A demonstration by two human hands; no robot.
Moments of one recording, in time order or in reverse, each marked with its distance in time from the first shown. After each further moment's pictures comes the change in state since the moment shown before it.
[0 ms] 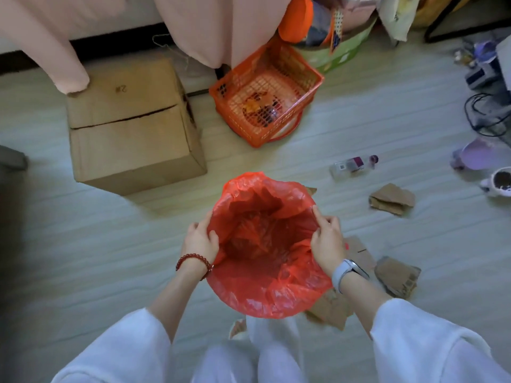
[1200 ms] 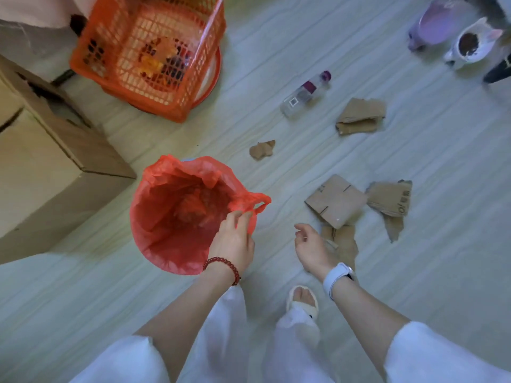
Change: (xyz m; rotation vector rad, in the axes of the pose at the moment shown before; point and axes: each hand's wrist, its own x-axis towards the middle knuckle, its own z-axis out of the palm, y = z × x) left_hand 0.062 0.038 0.157 0.389 -0.515 0.607; right_hand 0.010 0.108 0.107 0.410 -0.113 0.697
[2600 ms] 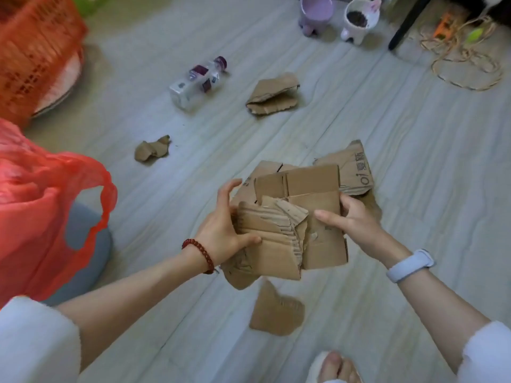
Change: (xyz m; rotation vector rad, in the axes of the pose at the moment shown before) left_hand 0.139 0.049 0.285 -0.222 -0.010 0.401; right_hand 0.175 0.284 -0.108 0.470 0.069 -0.525
